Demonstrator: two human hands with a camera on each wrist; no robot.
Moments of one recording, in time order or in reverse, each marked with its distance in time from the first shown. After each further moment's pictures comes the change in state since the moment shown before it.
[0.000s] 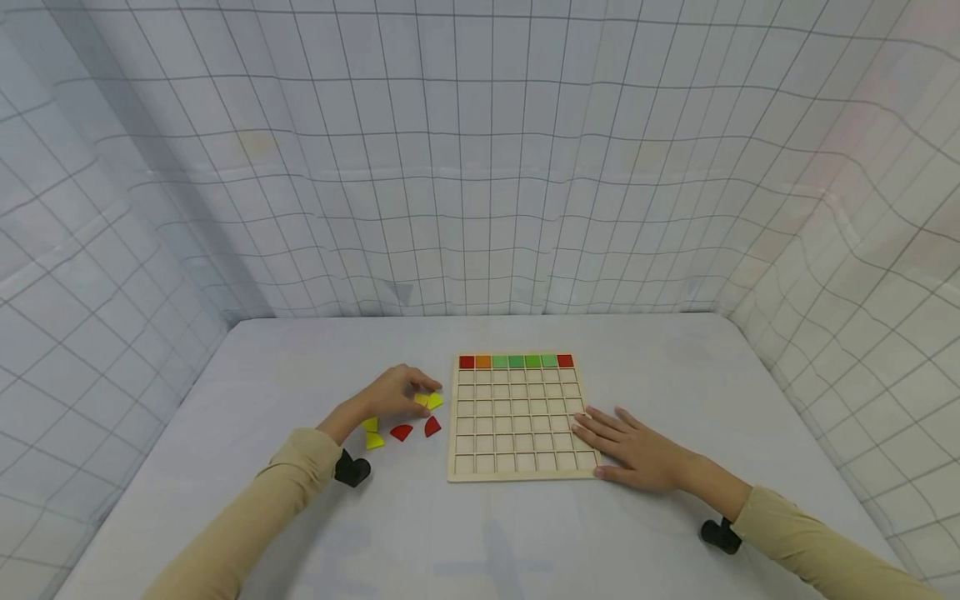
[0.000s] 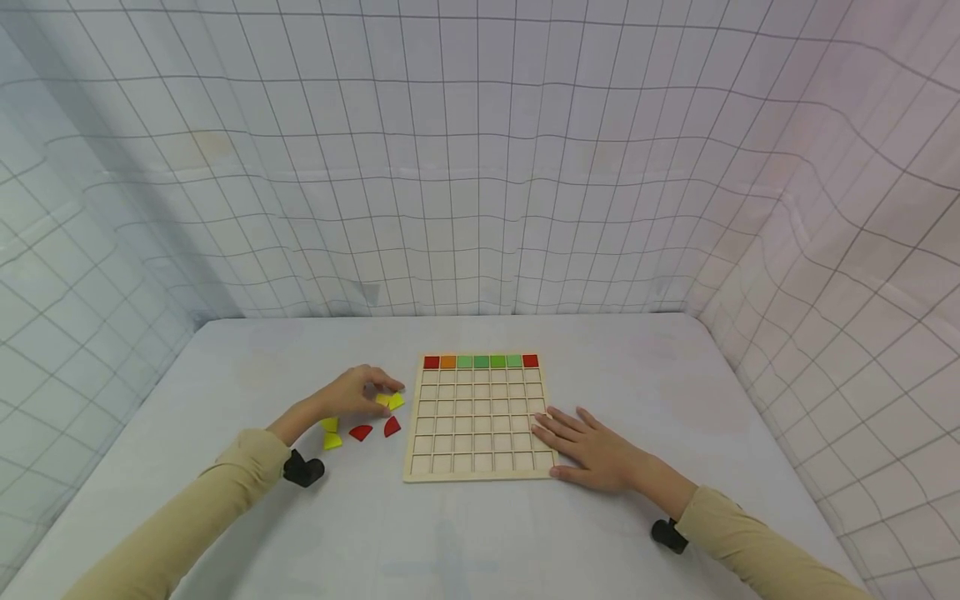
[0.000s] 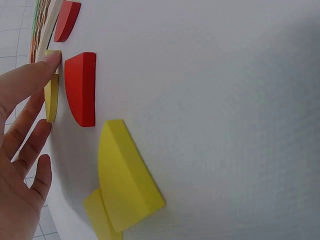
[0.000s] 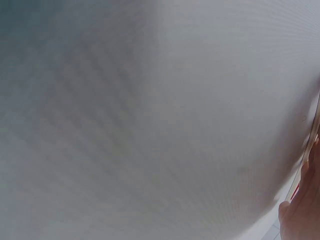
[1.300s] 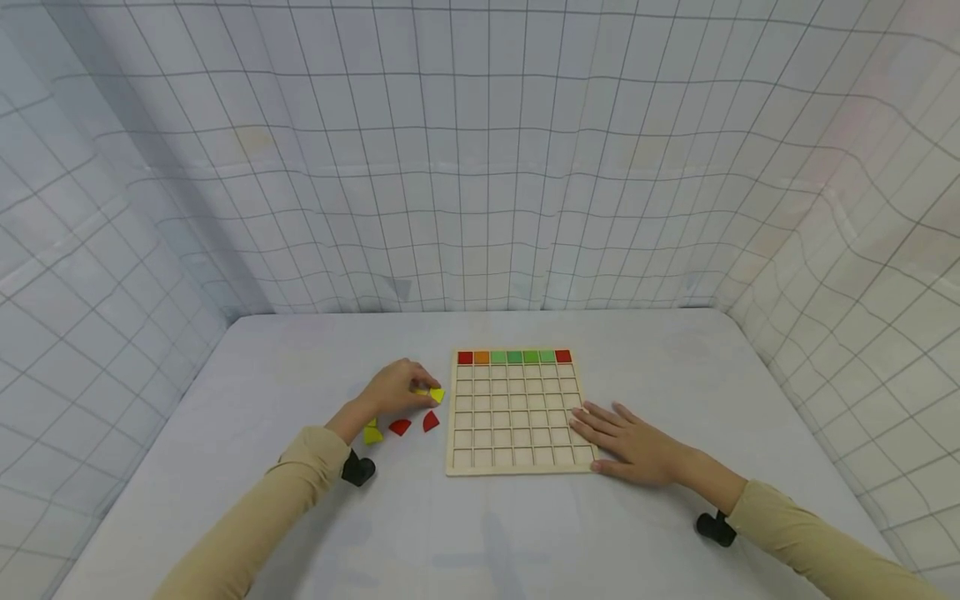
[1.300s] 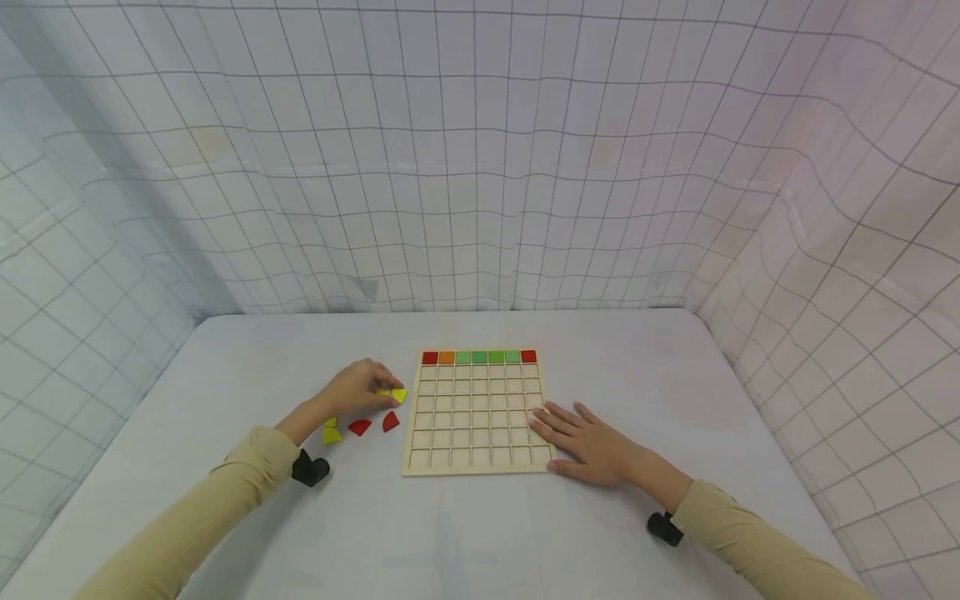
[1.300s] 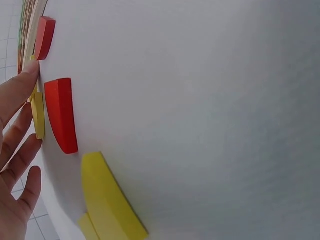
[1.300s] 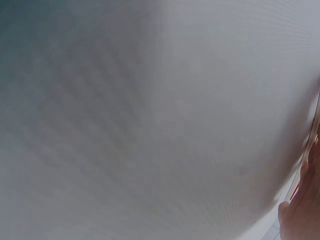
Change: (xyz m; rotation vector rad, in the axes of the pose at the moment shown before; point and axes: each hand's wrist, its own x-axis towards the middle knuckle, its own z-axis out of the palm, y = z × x) left_hand 0.005 0.007 0.009 0.184 0.090 -0.022; right_hand 0.000 0.000 -0.001 -0.007 0.000 -0.008
